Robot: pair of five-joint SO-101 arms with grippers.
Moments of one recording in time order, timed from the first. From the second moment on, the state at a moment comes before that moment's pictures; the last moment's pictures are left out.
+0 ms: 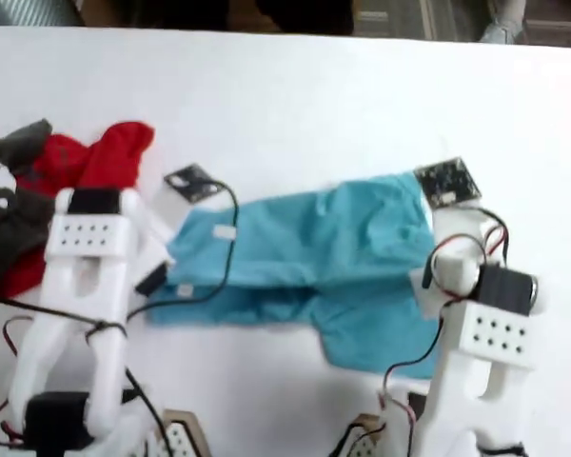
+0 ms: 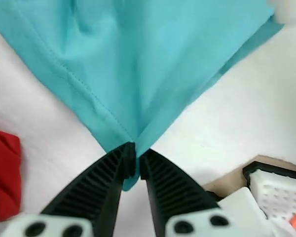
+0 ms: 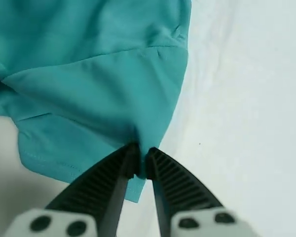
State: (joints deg) left arm -8.2 -20.7 33.4 88.7 -41.4; right arm 11.3 -48.3 42.0 84.0 32.6
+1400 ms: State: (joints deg) left arm -8.2 -24.3 52.2 74.8 -41.6; right arm 23.1 -60.0 61.3 85.8 50.2
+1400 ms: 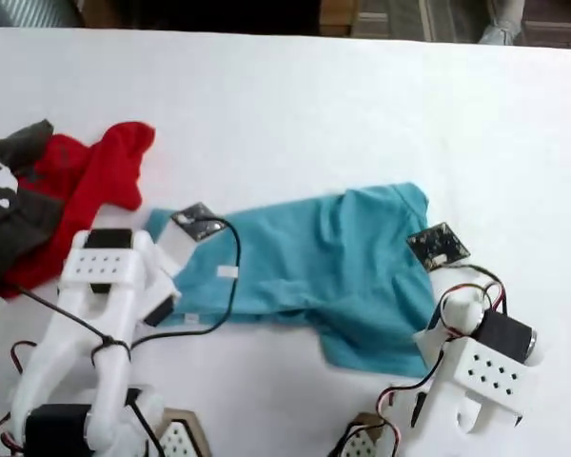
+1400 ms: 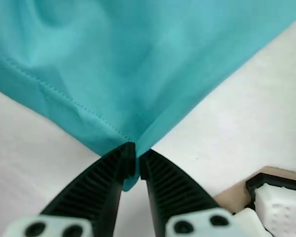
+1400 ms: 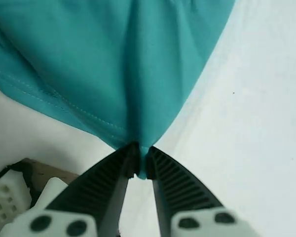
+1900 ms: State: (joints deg) left arm -8.2 -24.4 52.8 75.9 -41.9; right arm 23.2 -60.1 59.4 89.6 52.9
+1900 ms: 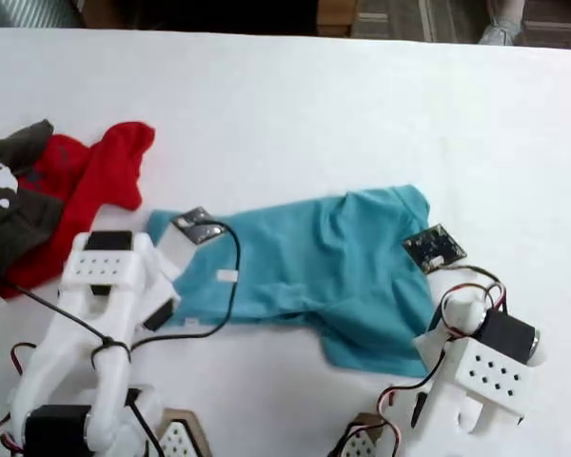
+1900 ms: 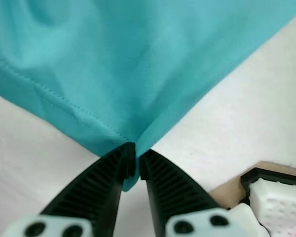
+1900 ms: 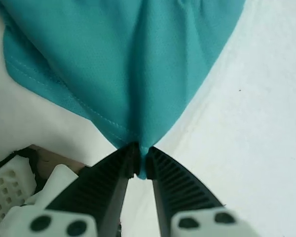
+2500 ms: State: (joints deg) left arm -8.2 -24.4 52.8 75.9 -44.0; right arm 23.2 -60.0 59.9 89.3 55.3
